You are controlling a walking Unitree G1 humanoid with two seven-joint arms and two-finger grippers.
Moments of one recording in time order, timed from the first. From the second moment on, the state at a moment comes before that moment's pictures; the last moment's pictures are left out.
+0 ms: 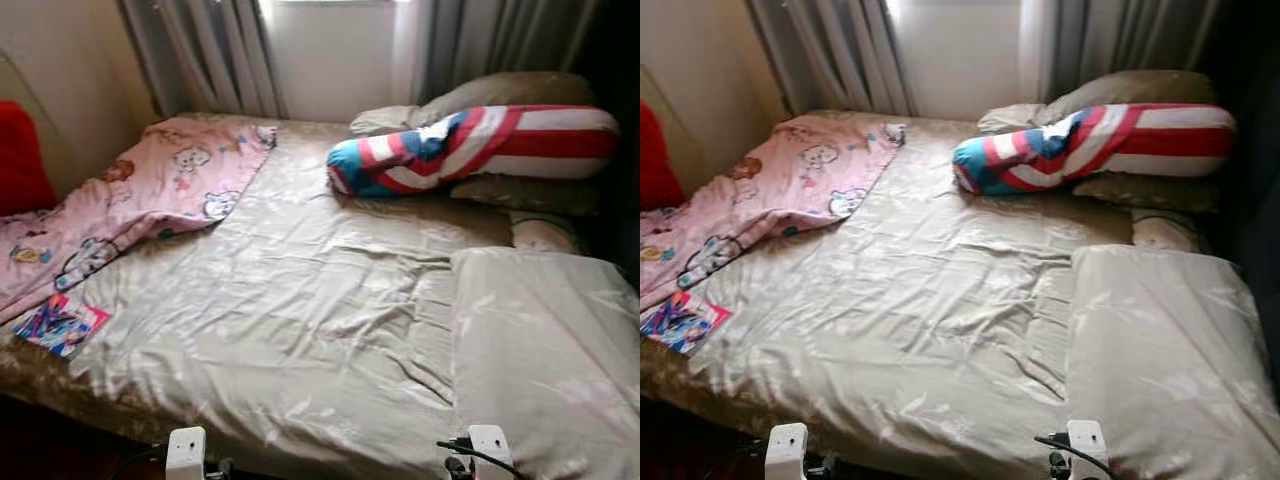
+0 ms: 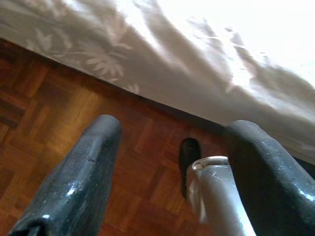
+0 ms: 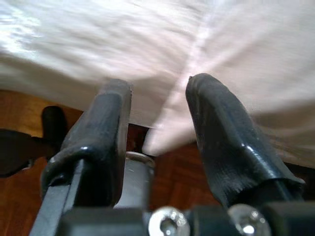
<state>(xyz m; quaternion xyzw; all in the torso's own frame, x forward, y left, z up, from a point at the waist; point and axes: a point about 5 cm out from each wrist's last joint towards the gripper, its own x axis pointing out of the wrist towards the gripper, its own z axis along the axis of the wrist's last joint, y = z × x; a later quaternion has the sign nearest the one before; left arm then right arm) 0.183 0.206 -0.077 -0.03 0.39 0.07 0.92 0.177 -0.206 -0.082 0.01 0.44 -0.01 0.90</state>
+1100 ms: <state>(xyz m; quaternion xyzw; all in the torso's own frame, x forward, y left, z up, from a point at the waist) 0.200 0.199 -0.069 -0.03 0.37 0.06 0.93 0.172 -0.210 -0.084 0.01 0.45 -0.02 0.89</state>
